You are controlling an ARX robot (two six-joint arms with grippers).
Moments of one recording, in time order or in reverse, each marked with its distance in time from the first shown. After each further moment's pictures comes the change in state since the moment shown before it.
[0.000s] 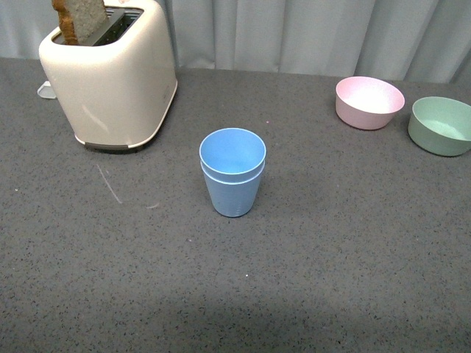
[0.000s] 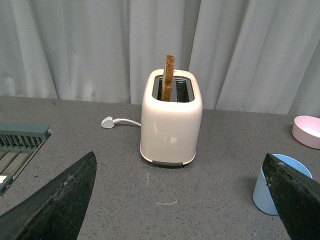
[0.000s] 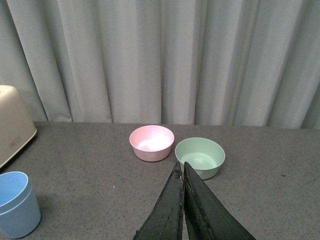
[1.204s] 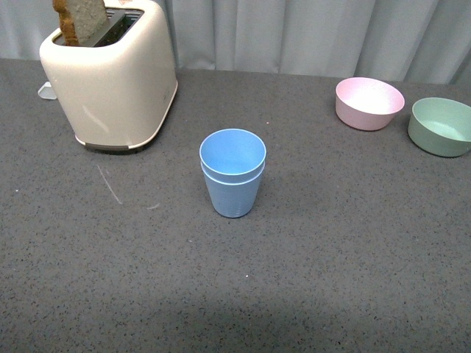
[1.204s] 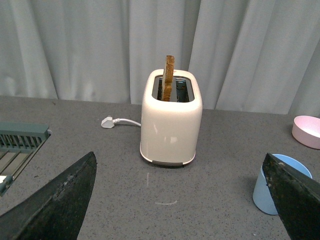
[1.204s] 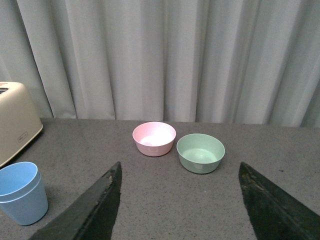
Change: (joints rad) left arm 0.000 0.000 0.000 0.000 0.000 0.000; right arm 0.000 -0.331 0.001 -0.335 -0.003 -0.002
